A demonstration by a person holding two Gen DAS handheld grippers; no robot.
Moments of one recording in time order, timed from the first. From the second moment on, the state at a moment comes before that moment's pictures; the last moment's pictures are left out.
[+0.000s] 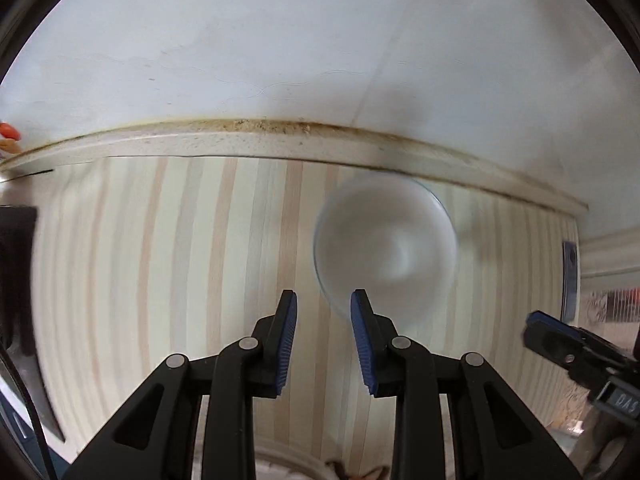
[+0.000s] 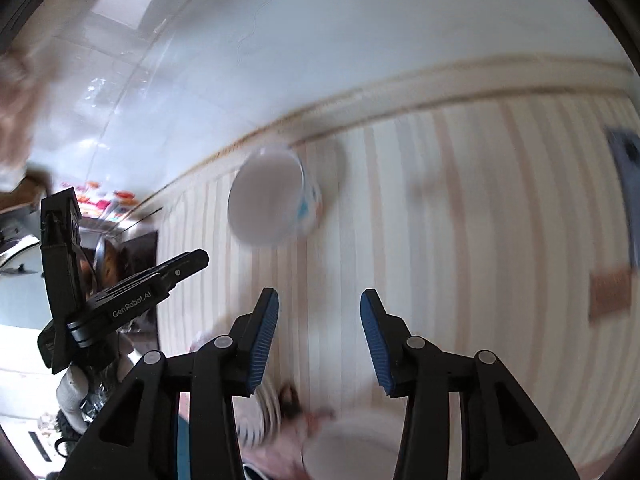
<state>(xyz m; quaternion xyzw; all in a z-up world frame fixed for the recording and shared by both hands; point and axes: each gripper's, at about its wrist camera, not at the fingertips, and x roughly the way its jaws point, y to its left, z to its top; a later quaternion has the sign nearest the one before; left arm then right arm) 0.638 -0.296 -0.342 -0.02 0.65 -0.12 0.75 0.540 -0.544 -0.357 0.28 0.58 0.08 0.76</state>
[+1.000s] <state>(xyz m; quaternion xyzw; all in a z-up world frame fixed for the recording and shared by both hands) 0.640 -0.304 -0.364 -0.04 0.65 -0.16 0.74 0.623 -0.504 -0.423 0.22 0.63 0.08 0.74</state>
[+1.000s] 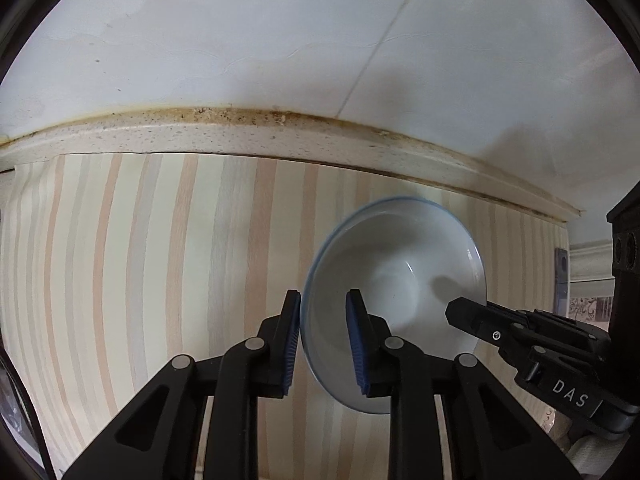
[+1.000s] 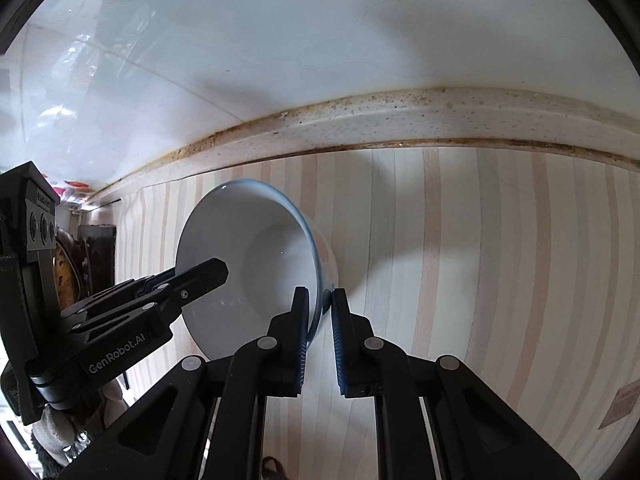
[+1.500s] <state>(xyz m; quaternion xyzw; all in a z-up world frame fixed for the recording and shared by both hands) 0.533 -0.327 -0.287 -0.01 0.61 -0.22 0.76 0.507 -0.523 -0.357 0.24 0.60 0.08 0.76</state>
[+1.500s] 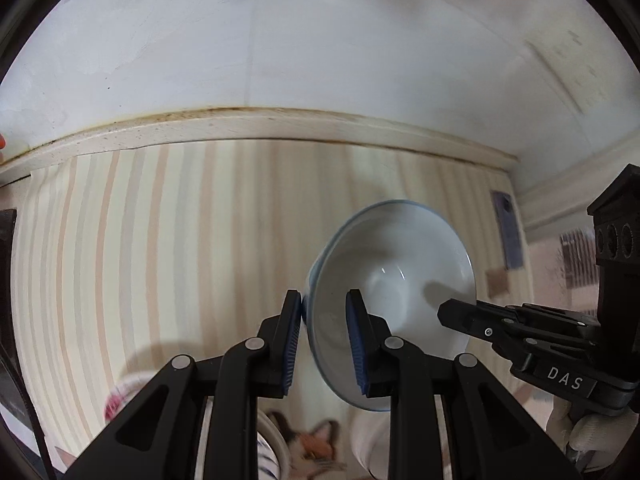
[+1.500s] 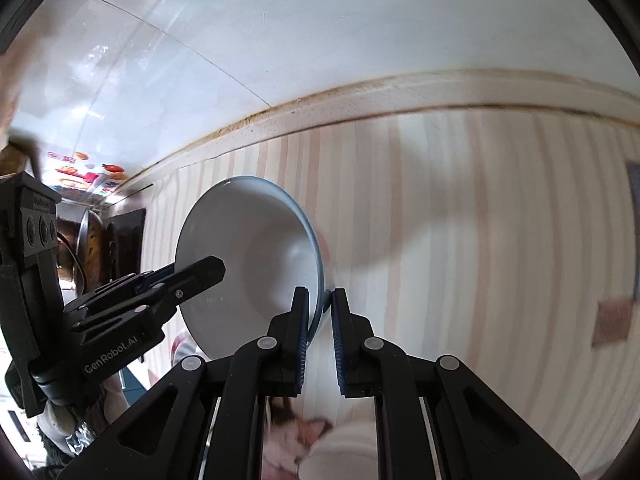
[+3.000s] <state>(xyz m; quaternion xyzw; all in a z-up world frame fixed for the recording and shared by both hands) 0.393 -0.367 -0.335 0.07 0.64 -0.26 0.72 0.312 -0.540 -0.407 0.29 0.62 0.02 0.73</state>
